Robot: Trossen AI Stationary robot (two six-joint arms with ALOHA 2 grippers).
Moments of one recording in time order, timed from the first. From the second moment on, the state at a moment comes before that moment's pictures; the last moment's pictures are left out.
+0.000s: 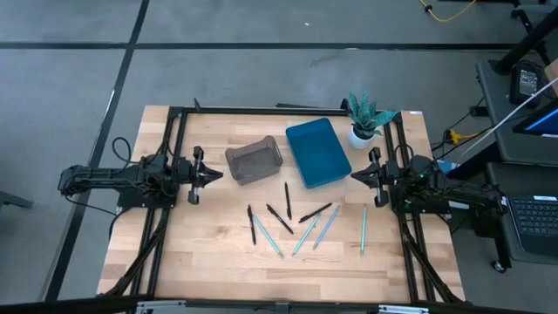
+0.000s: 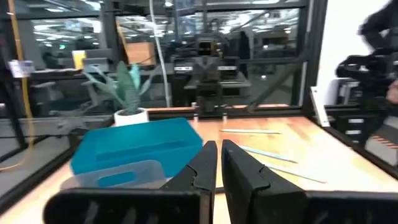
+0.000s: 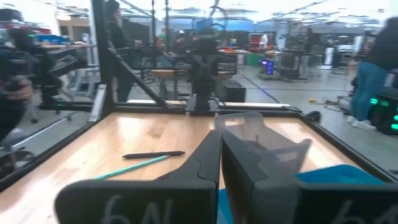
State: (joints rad) left arm 0.08 0.14 0.01 0.20 0.05 0.03; right arm -0.20 0.01 0.01 0.09 -0.21 -0.01
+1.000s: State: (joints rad) left arm 0.11 0.87 0.28 0.52 0.01 0.18; right arm -0.20 0.45 0.33 -0.04 -0.25 -0.06
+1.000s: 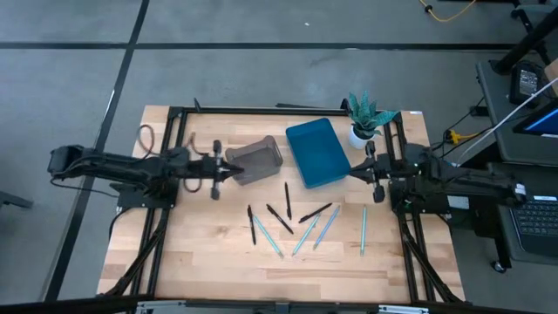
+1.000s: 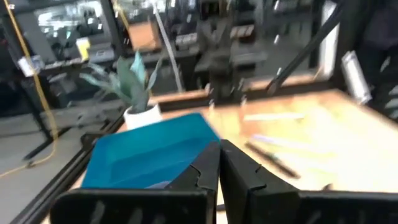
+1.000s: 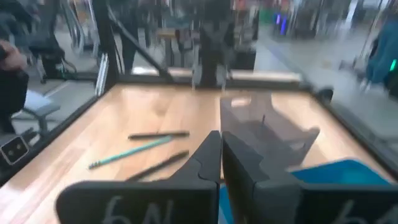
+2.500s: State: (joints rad) left arm 0.16 1.17 0.66 -0.08 0.11 0.30; right arm 0.17 1.01 0.68 -1.00 -0.07 1.25
